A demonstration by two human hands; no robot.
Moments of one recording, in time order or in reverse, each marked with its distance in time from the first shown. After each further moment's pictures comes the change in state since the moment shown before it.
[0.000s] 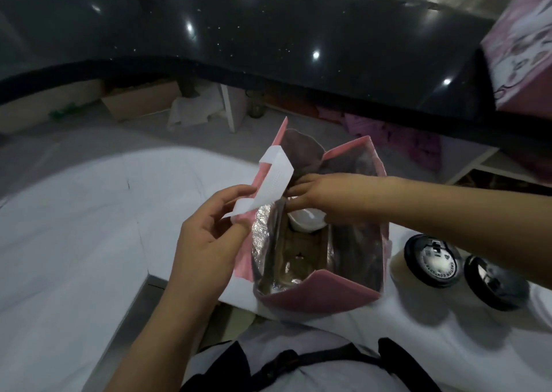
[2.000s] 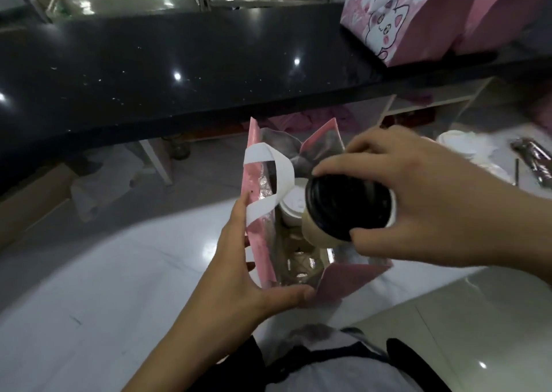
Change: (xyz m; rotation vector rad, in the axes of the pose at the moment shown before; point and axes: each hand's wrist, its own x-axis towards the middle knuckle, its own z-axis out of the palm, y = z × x) left_hand 0.100 -0.005 -0.075 0.277 -0.934 0.026; right_hand -0.046 -0.139 -0.094 0.280 0.362 1.001
